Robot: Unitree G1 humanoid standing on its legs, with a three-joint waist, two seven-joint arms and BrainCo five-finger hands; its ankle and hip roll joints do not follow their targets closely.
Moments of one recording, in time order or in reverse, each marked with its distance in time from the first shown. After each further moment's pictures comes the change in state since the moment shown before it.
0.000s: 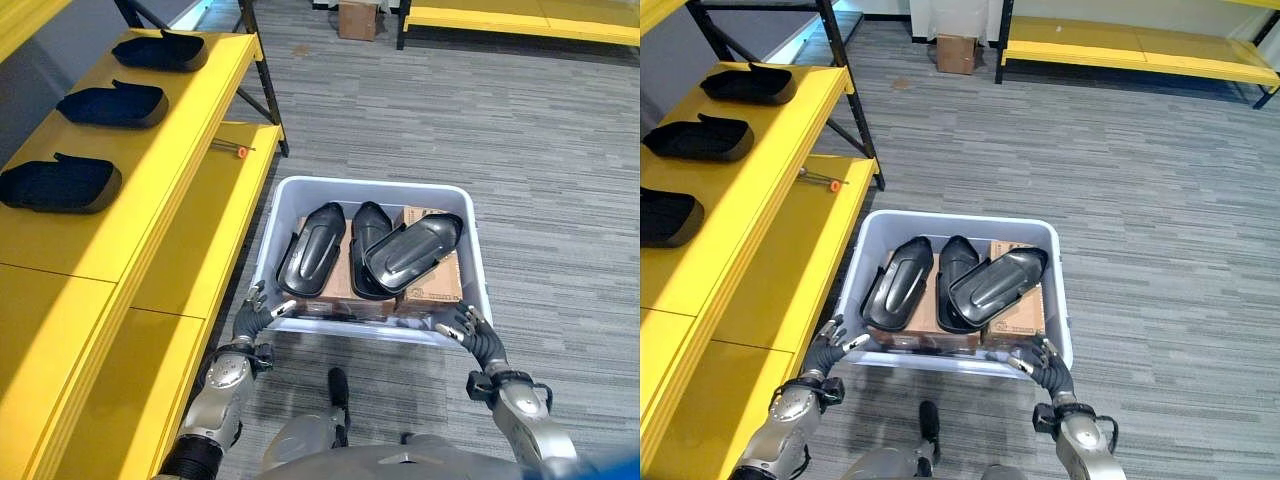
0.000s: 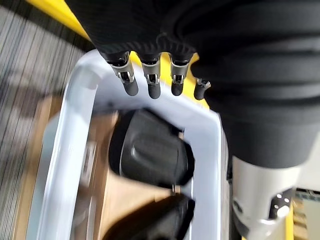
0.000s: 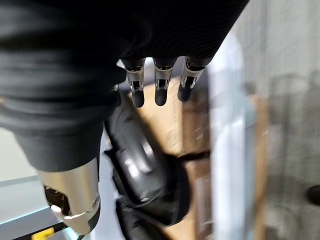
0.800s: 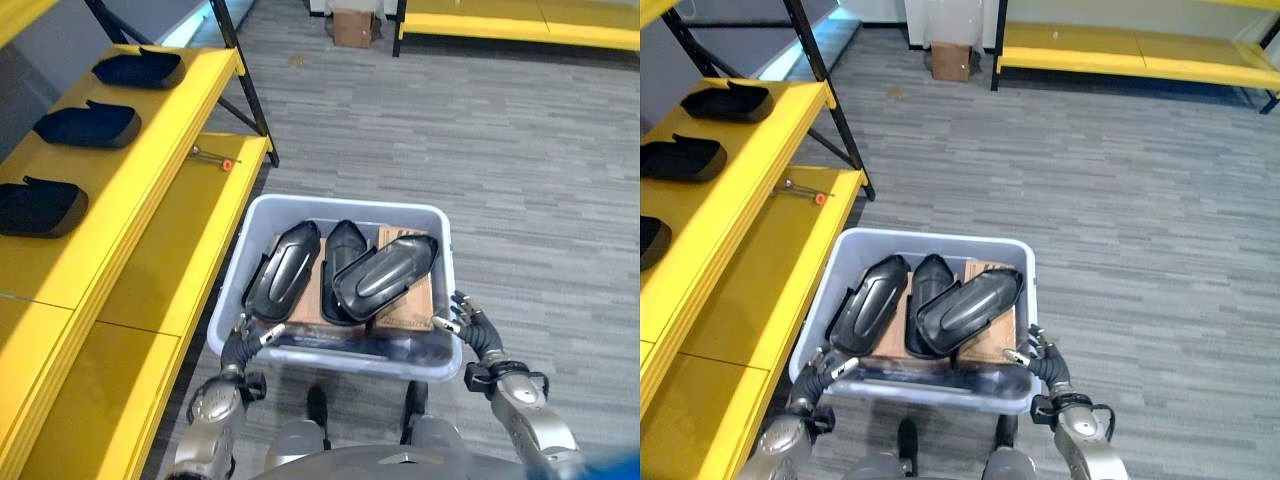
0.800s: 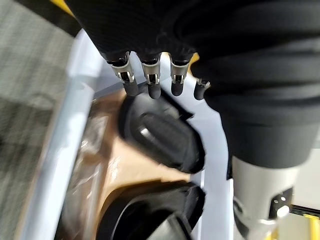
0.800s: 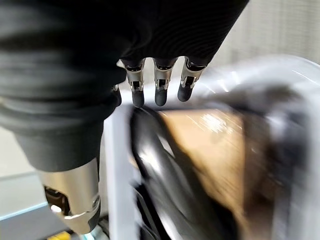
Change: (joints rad) left arm 0.160 -0.060 0.033 -0.036 0.000 0.002 0.003; right arm -0.027 -0.064 -0.023 -0.047 -0.001 0.006 0.009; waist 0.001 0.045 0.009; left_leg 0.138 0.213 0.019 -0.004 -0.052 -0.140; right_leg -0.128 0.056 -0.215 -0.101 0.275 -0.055
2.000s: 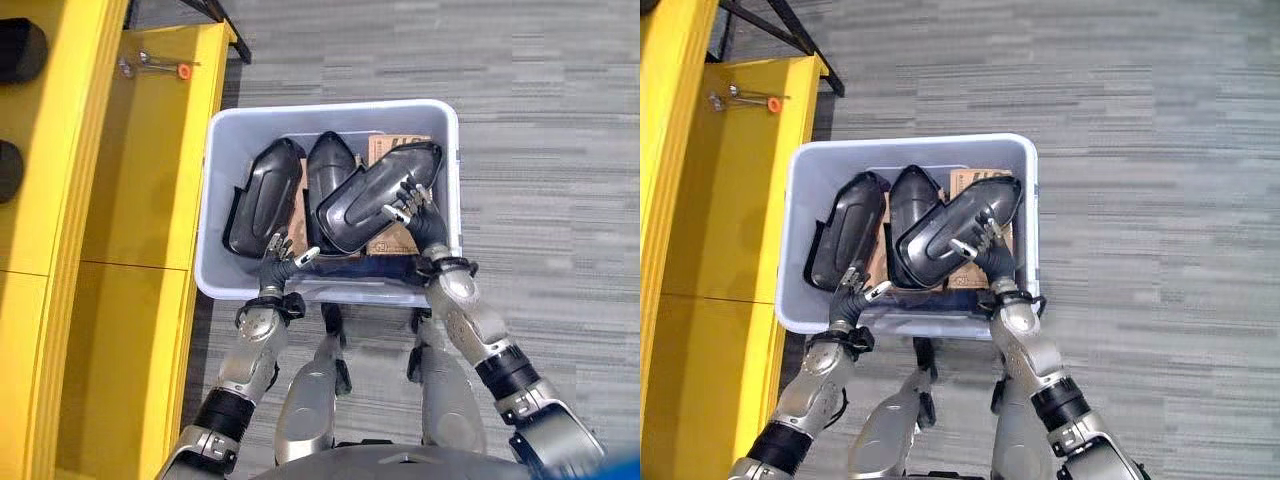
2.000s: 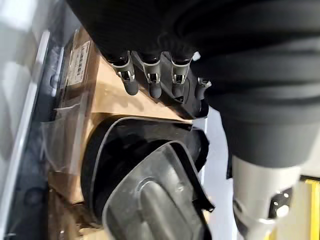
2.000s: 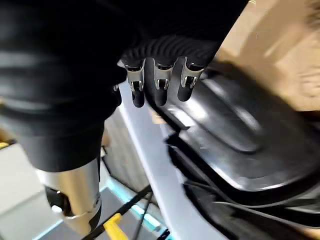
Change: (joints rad) left arm -0.349 -0.027 -0.091 -0.037 -0.079 -0.063 0.104; right arm -0.484 0.112 0.227 0.044 0.211 -0.095 -0.189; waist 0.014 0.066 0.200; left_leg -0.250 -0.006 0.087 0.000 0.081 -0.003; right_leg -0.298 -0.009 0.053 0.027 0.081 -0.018
